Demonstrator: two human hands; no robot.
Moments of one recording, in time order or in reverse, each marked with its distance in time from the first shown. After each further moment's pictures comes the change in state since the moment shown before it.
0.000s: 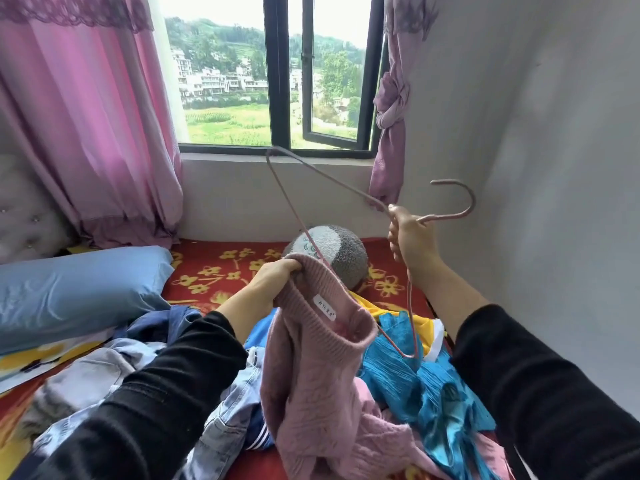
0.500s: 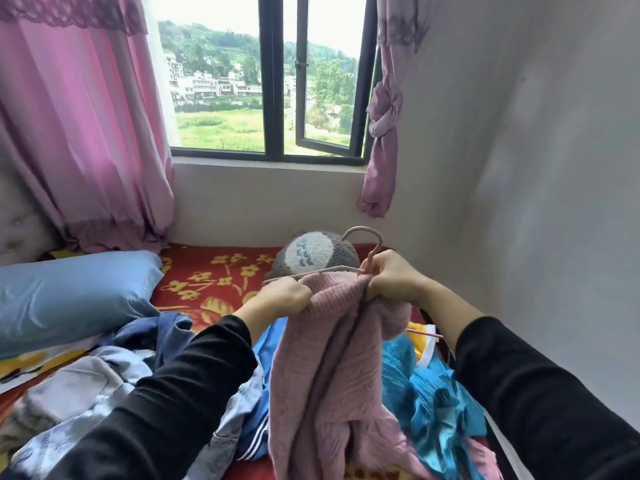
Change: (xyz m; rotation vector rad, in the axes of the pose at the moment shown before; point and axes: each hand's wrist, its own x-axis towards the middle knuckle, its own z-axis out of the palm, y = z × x) left_hand -0.009 0.002 0.015 0.904 -0.063 0.115; right_hand -0.014 0.016 -0.008 -0.779 -0.505 0.007
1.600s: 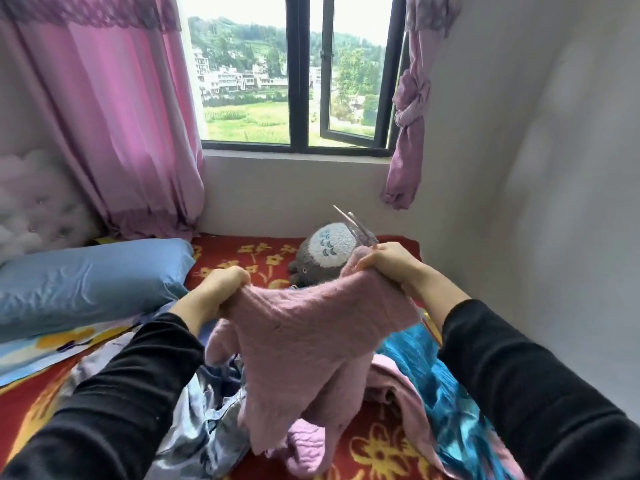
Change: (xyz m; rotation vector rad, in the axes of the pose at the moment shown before) left_hand -0.025 -0.114 -0.062 -0.509 0.237 -0.332; right_hand 0.007 -0.026 0.036 0.363 0.053 0.207
